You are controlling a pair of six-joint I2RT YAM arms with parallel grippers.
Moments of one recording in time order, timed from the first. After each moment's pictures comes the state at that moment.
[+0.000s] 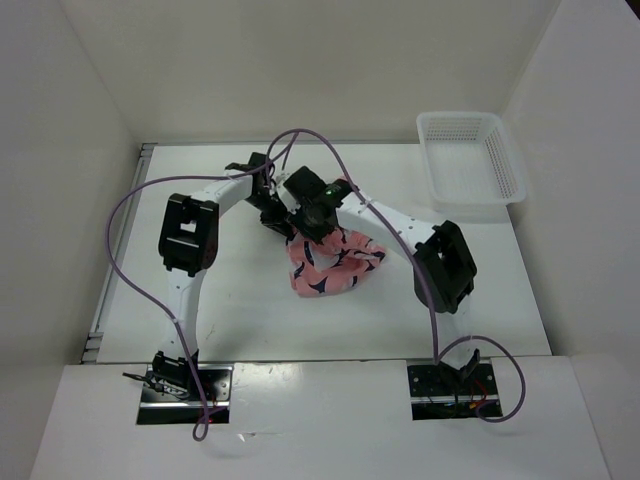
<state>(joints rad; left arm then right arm) -0.25 2.32 1.82 -0.82 0.60 0.06 0.79 1.98 1.72 -0.78 0.18 -0.23</state>
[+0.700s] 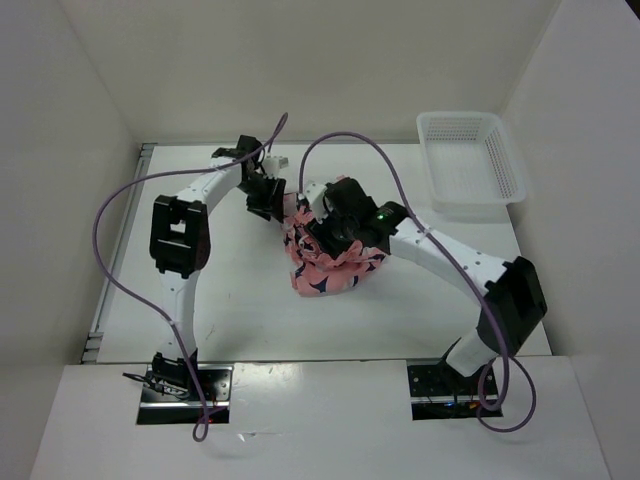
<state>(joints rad) -0.22 2.27 1.89 -0.89 0.43 0.05 0.77 1.52 1.33 -0.58 -0.05 -0.18</state>
